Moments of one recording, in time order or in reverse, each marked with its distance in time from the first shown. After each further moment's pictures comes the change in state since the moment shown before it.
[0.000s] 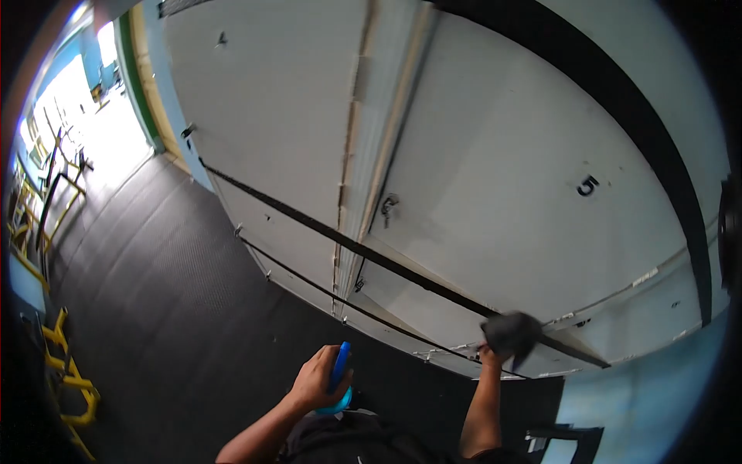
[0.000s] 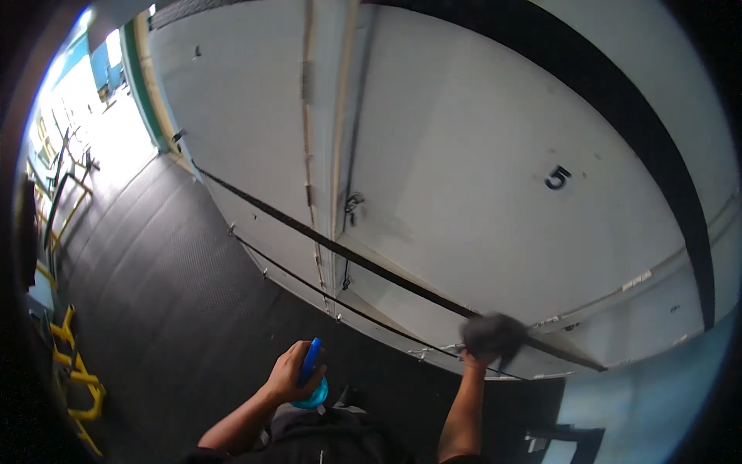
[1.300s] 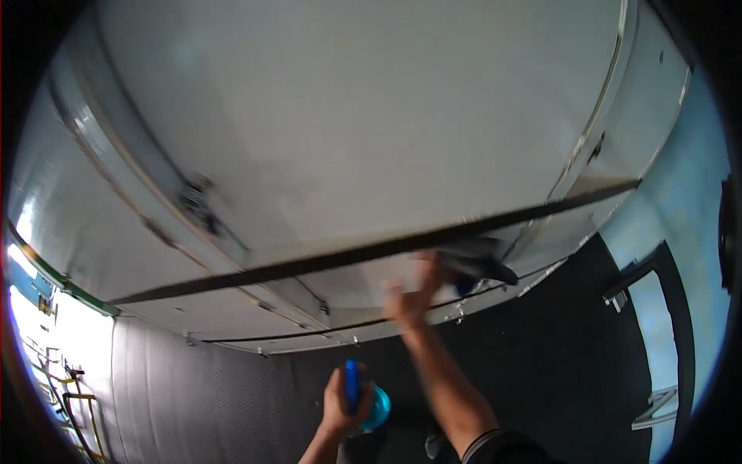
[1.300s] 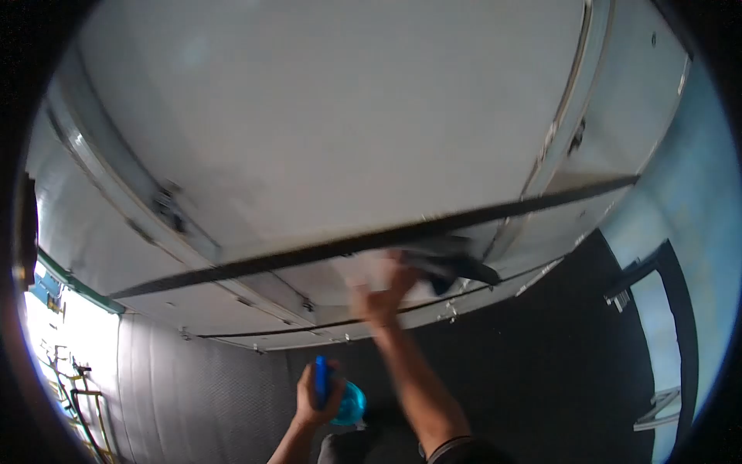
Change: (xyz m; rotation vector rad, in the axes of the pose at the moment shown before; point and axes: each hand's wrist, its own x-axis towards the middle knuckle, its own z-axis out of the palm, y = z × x) left_hand 0.056 -0.124 0.089 -0.127 -0.262 0.048; right_hand 0.030 0.030 0.216 -0.651 0.963 -0.370
